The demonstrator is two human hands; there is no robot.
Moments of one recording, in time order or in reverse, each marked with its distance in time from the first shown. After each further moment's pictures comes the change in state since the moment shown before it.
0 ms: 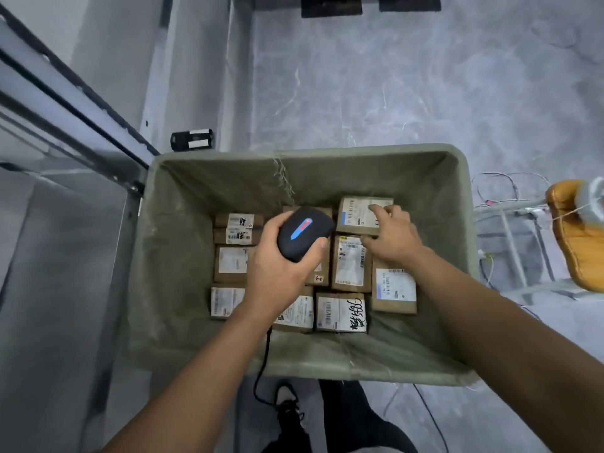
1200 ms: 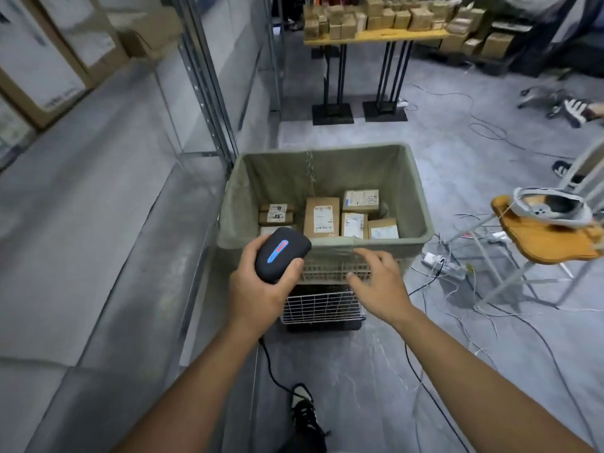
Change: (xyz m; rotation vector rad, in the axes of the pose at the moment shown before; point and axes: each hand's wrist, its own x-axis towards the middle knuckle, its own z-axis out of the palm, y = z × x) left_hand -0.382 -0.051 -0.166 -0.108 0.180 0.331; right_hand -0.443 -0.039 0.131 0.466 0.368 -0.225
